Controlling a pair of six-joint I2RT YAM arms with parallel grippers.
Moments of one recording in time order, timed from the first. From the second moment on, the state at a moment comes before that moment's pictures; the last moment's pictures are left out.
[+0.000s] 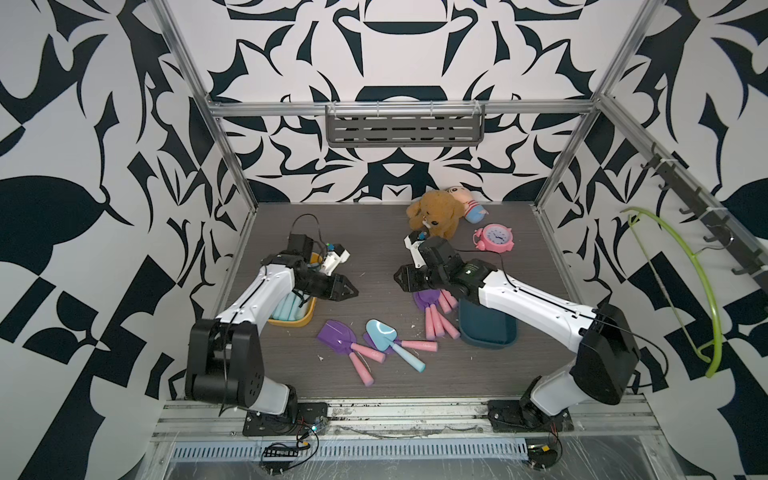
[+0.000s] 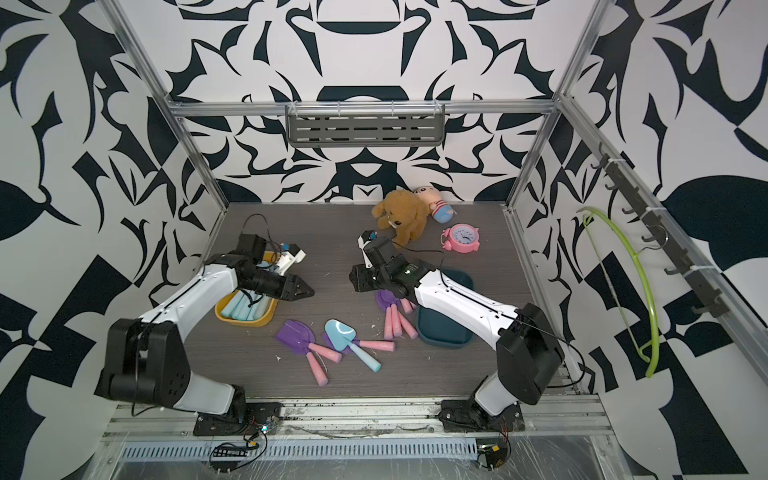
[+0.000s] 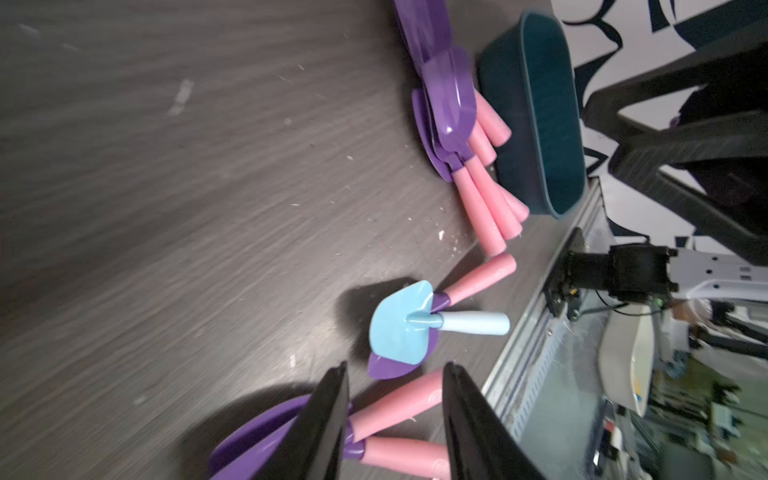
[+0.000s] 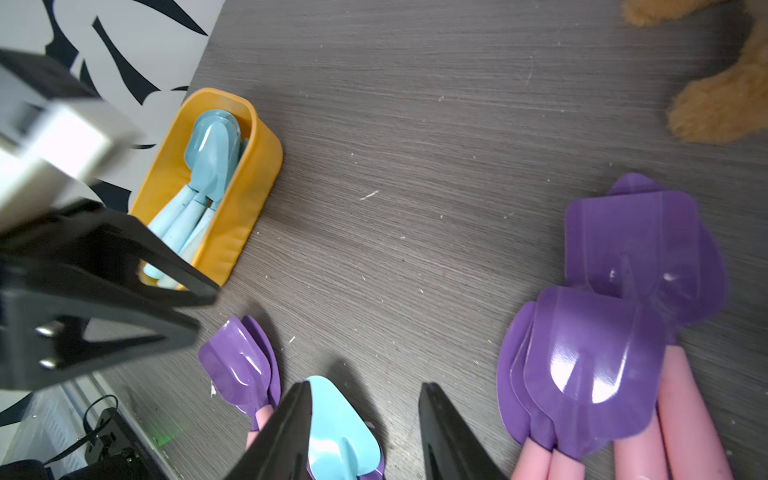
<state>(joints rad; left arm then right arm) -0.19 1.53 1.03 -0.82 0.81 0.13 0.76 1.53 1.19 -0.41 -0.08 0.52</state>
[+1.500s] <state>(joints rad) -0.38 1.70 1.11 -0.88 0.78 0.14 0.75 1.48 1.15 -0.43 -0.06 0.49</state>
